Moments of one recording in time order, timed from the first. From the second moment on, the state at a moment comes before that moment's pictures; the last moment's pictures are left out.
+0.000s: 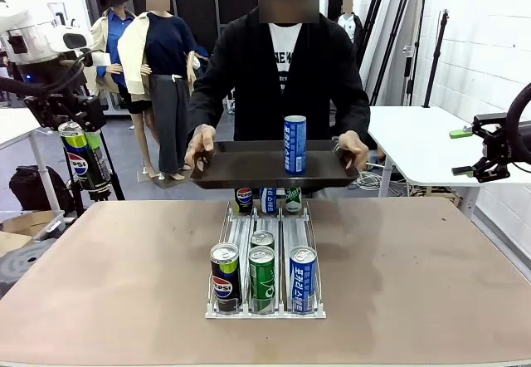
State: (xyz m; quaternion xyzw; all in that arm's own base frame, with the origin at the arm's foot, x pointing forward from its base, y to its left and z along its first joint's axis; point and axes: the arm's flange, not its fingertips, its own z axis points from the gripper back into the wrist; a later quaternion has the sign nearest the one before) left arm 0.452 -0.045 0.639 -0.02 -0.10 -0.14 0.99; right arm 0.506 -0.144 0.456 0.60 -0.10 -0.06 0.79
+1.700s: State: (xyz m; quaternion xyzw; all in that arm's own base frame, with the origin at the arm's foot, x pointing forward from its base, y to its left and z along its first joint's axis) left arm 0.456 -0.115 0.696 -0.05 -0.08 -0.20 0.97; right arm 0.507 -0.144 0.456 0.60 -0.10 -0.05 0.79
